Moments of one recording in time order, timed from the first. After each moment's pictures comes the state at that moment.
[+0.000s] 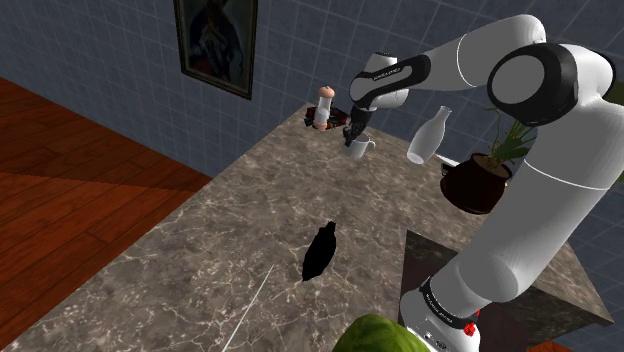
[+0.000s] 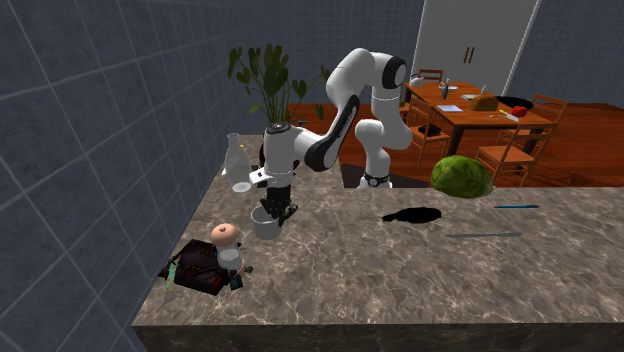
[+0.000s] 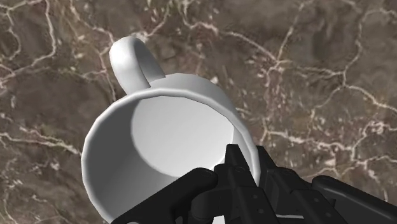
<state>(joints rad) -0.11 0.21 -0.24 -2.04 0.03 2.30 -0.42</state>
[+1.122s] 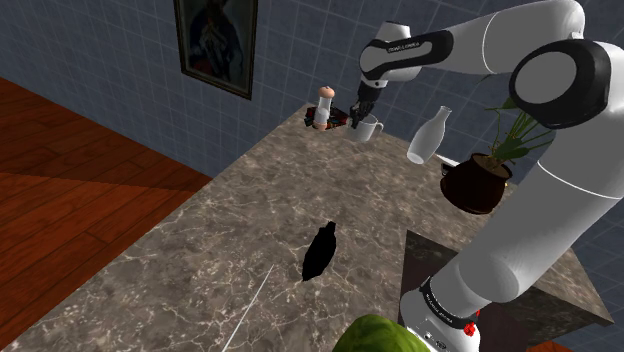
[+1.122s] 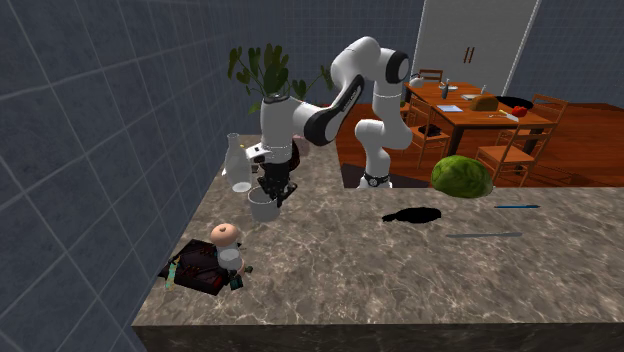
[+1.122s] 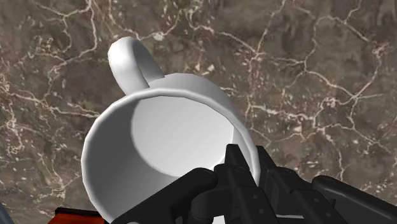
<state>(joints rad) -0.10 0.12 -0.25 -1.93 0.00 2.11 -0.40</state>
